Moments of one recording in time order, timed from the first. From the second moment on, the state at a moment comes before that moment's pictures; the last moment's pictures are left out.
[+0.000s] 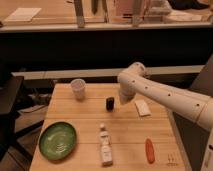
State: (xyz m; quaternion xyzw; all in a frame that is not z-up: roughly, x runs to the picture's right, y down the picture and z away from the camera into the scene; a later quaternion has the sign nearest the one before) arm 0.101 0.074 0.811 -0.24 -0.07 -0.14 0.96
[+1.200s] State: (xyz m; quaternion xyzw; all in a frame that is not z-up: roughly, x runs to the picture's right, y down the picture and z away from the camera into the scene) arm 0.041 0.067 0.819 -0.22 -0.12 -0.19 0.95
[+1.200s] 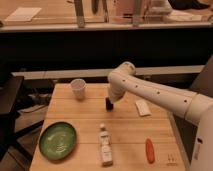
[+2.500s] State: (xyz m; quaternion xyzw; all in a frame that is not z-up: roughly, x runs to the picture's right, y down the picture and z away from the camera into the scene) arm -0.009 0.067 0.826 -0.21 -0.14 -0.23 0.94
